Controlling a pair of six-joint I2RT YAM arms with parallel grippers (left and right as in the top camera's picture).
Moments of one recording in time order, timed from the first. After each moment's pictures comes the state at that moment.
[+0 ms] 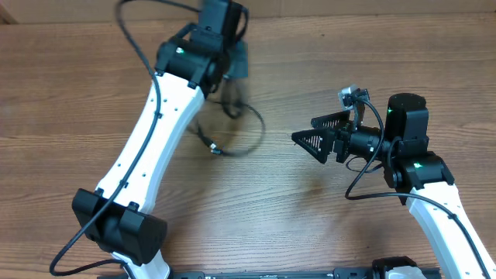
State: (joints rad) left arm -0.43 1.85 1.94 -1.00 -0.06 -0.30; right arm 0.11 1.18 0.82 -0.24 -0.96 0.20
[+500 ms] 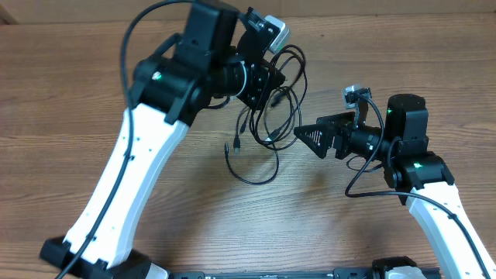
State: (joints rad) left arm -0.47 1.66 1.96 -1.04 0.53 0.01; right arm 0.11 1.18 0.82 -0.25 -0.86 0.26
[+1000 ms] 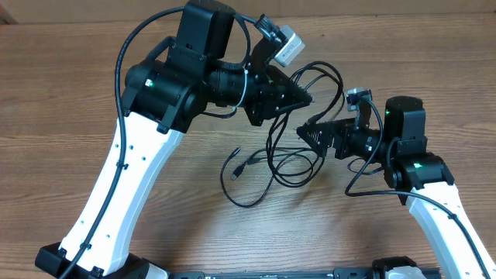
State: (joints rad) left arm -0.47 1.64 1.96 -1.04 0.95 0.03; right arm 0.11 1.18 0.82 -0.33 -0.74 0.28
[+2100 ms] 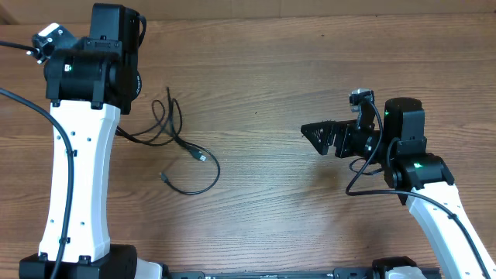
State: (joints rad) left arm -0.10 1.63 1.96 -1.46 -0.83 -0.88; right arm 0.11 1.18 0.82 -0.36 -0.64 0.28
